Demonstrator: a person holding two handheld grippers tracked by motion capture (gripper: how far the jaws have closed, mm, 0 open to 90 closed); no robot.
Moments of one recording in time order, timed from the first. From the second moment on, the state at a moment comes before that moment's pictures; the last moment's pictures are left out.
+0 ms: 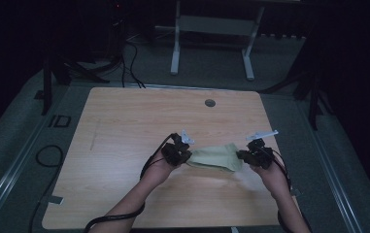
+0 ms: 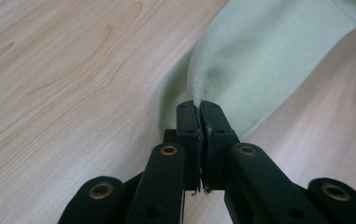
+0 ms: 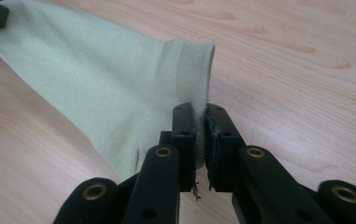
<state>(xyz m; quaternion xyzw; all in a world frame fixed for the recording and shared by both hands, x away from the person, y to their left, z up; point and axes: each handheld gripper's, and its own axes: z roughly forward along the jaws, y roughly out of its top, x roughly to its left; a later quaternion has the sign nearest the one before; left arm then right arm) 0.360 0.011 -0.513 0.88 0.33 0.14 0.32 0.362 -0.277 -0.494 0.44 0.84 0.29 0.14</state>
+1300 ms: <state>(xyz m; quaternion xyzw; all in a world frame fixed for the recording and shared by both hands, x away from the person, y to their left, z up) 0.353 0.018 -0.536 0.86 0.34 0.12 0.36 0.373 -0.269 -0.521 0.44 0.84 0.30 0.12</state>
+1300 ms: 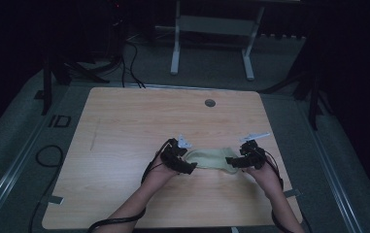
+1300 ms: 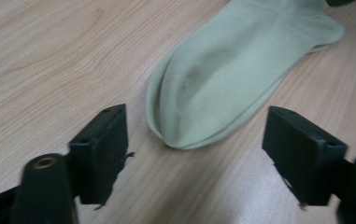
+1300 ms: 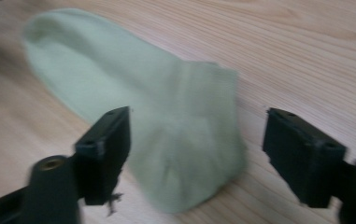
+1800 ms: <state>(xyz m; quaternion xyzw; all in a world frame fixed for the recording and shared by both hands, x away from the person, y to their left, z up) 0.325 0.033 -0.534 0.84 0.35 0.14 0.39 0.354 -0.260 -0.519 0.41 0.84 0.32 0.13</state>
